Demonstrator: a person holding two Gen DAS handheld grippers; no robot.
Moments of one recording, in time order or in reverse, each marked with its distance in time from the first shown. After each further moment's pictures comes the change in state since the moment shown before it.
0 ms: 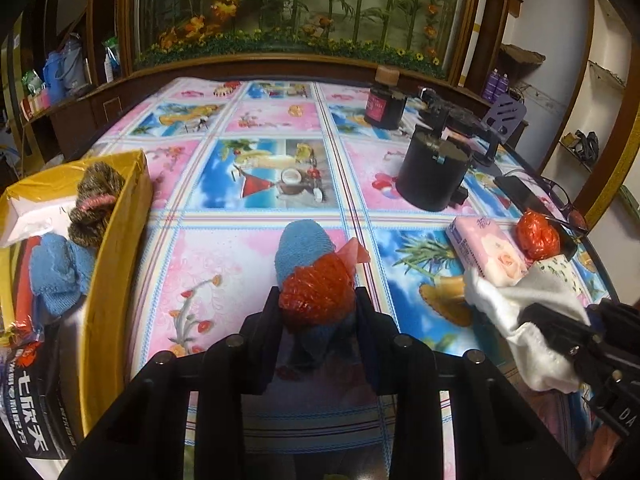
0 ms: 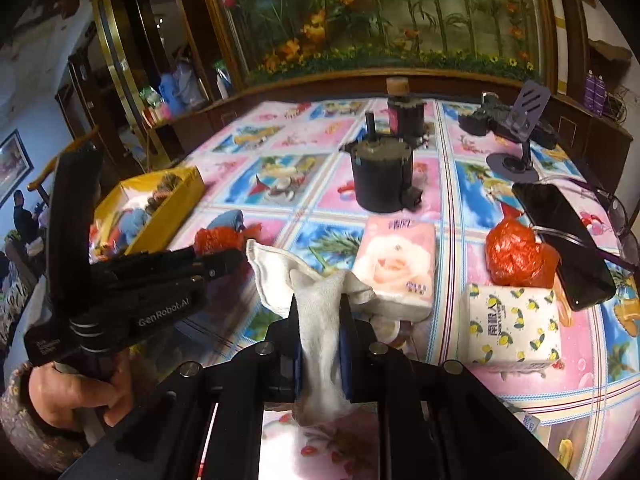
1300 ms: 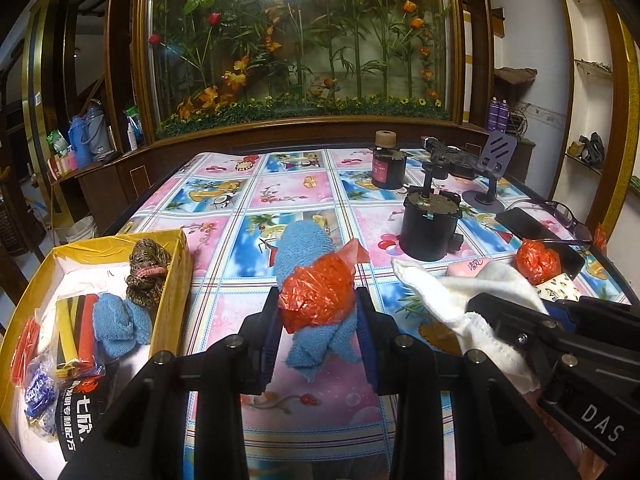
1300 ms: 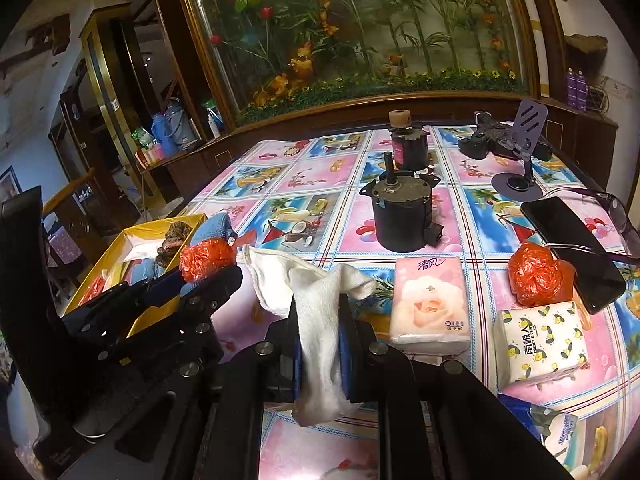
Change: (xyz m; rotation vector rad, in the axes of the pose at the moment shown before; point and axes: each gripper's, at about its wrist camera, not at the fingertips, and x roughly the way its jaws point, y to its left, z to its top) left arm -0.042 -0.014 0.002 0.086 -0.220 0.113; right arm 0.007 0.025 0.014 0.089 -0.115 -0.016
